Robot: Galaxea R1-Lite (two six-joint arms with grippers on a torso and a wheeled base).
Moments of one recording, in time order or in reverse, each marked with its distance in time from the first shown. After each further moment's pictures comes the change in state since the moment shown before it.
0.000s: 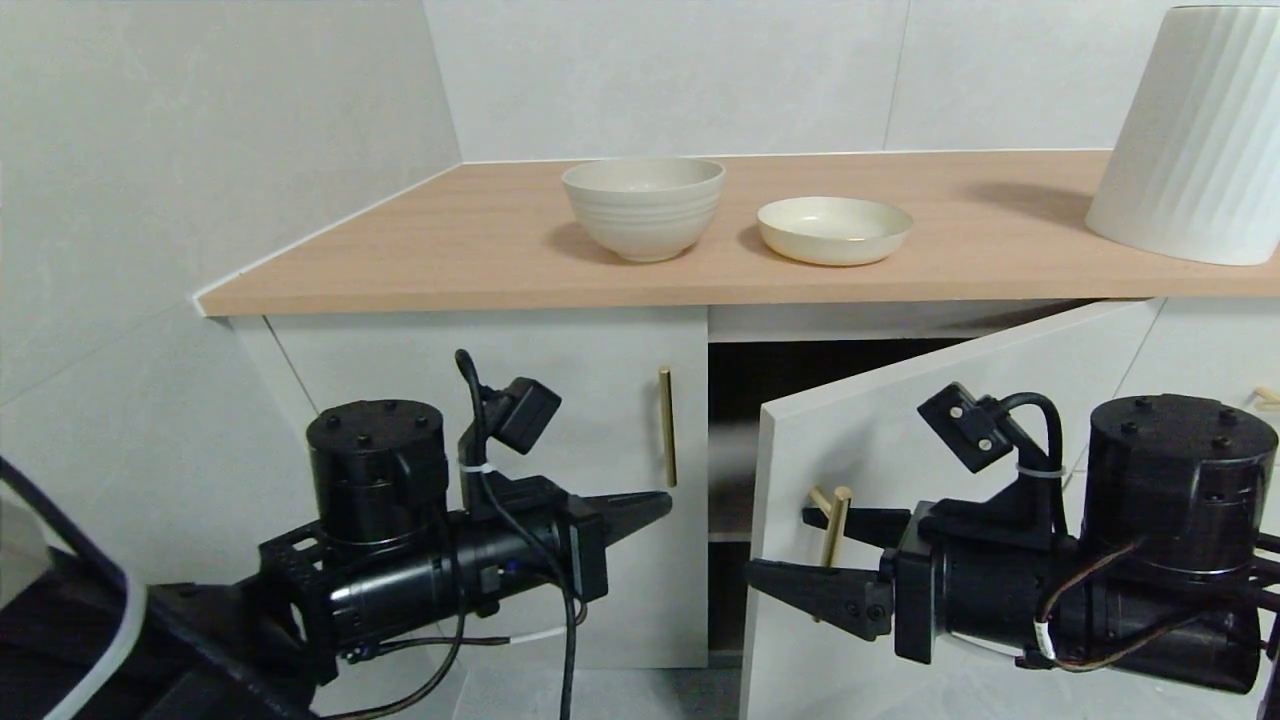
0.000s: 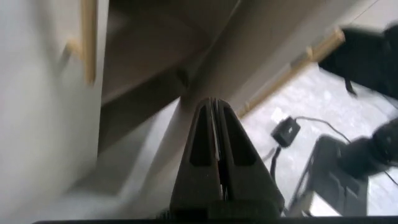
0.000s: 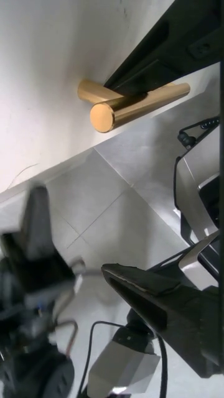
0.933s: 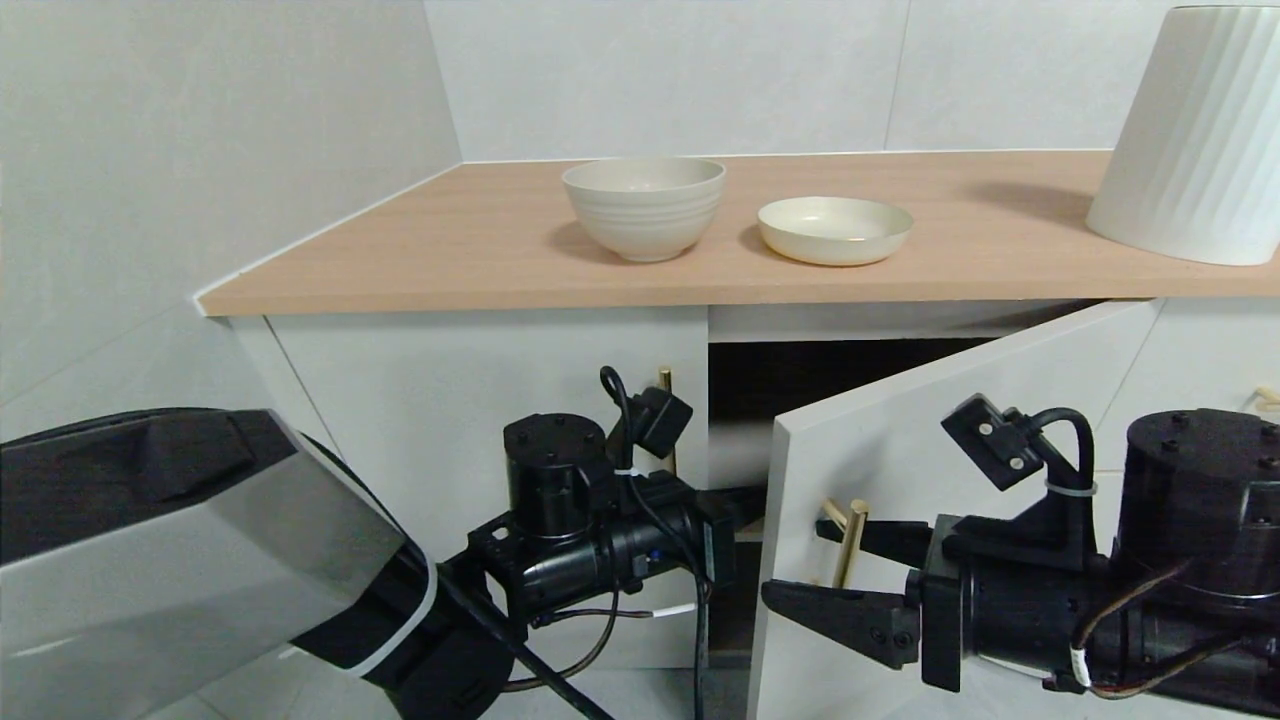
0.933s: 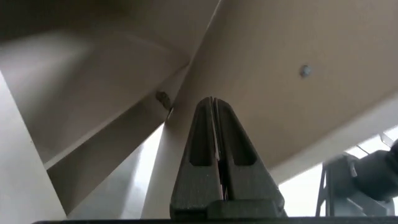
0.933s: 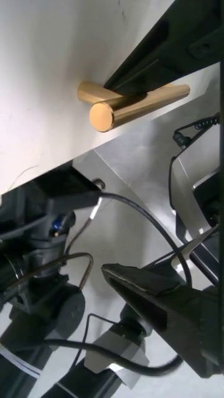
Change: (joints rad) left arm -0.128 0.310 -0.225 -0.181 0.026 -0.002; right arm -0.002 -0.046 0.050 -0.001 -0.005 -0.012
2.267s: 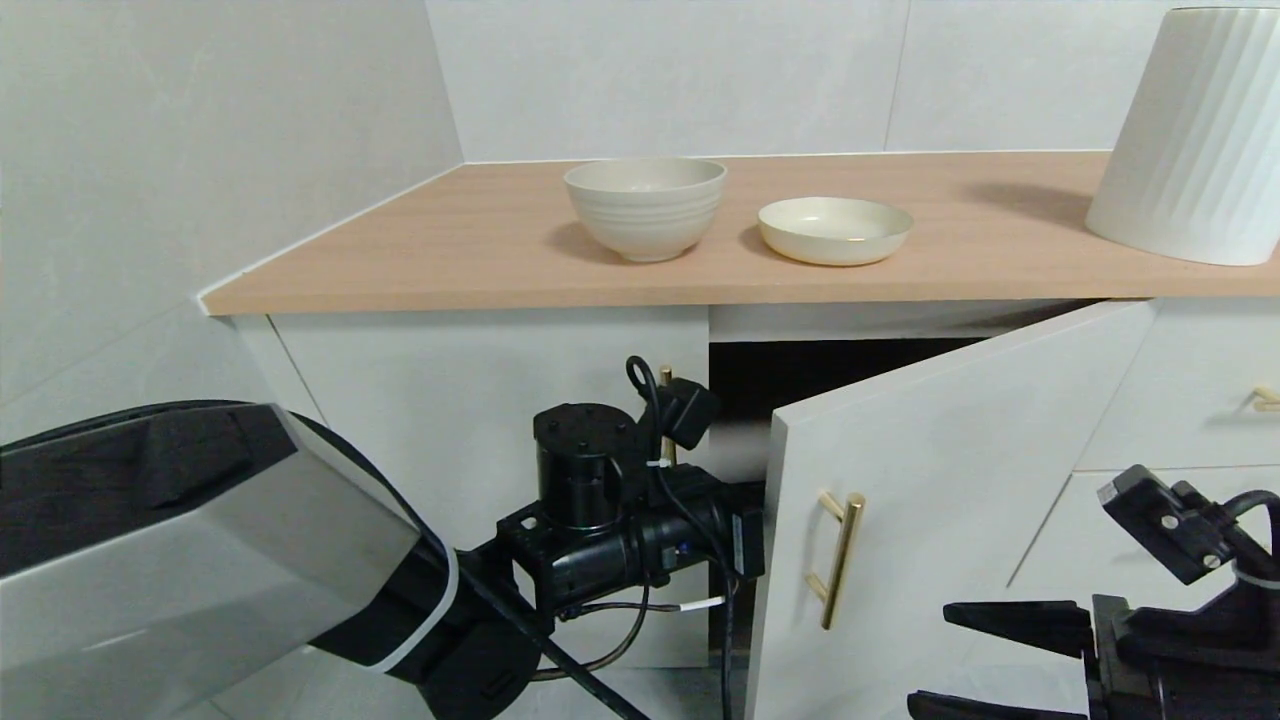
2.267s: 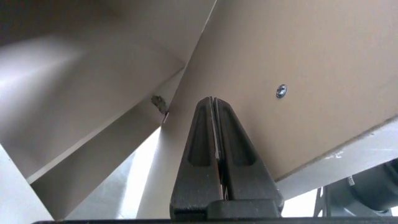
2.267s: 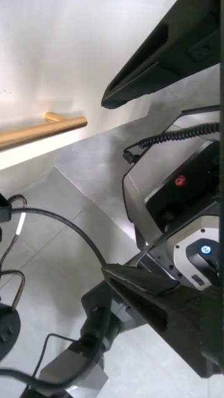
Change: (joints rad) left arm -0.050 0.002 -0.071 0.073 0.035 -0.005; right arm -0.094 -0.305 0.146 0.297 0.002 -0.081
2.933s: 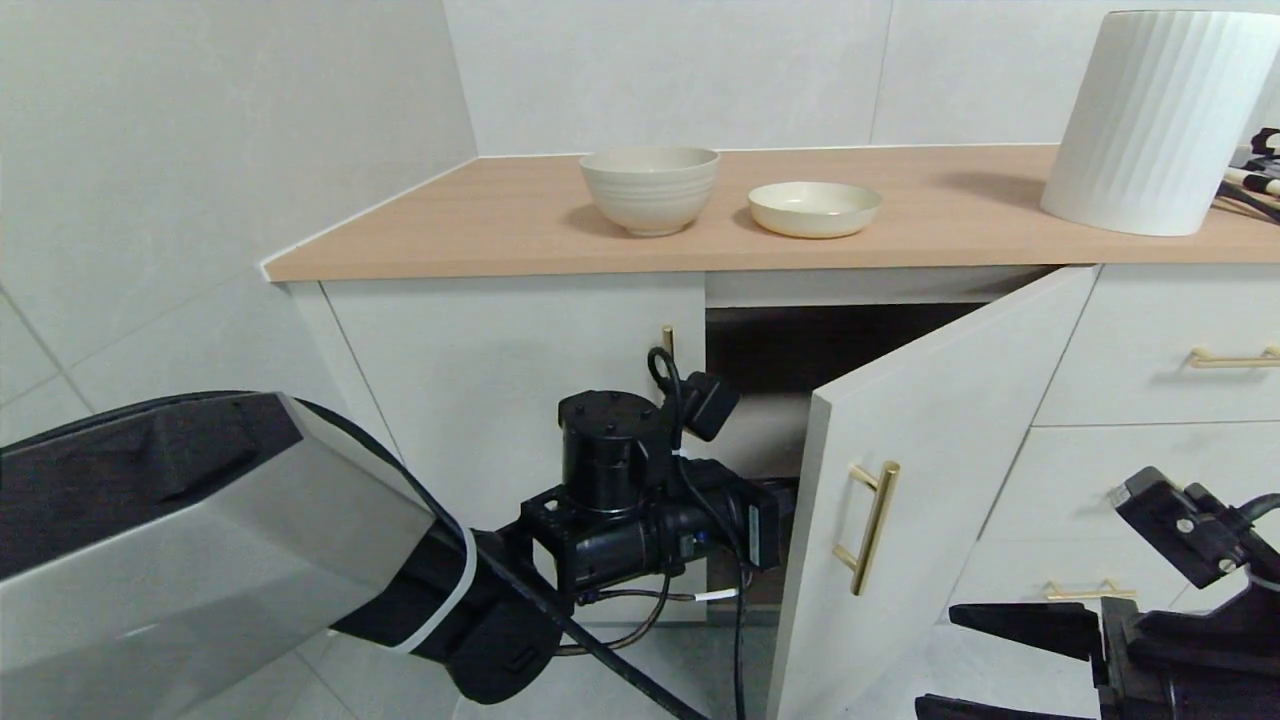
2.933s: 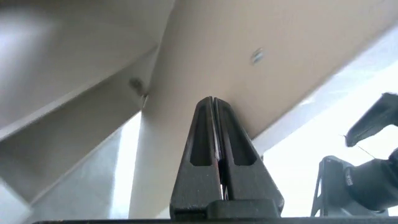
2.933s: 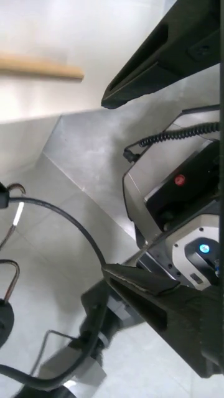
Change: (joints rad) left arm -0.003 0.015 -0.089 0.112 0.001 0.000; right arm 0.003 -0.015 0.008 0.000 0.001 0.000
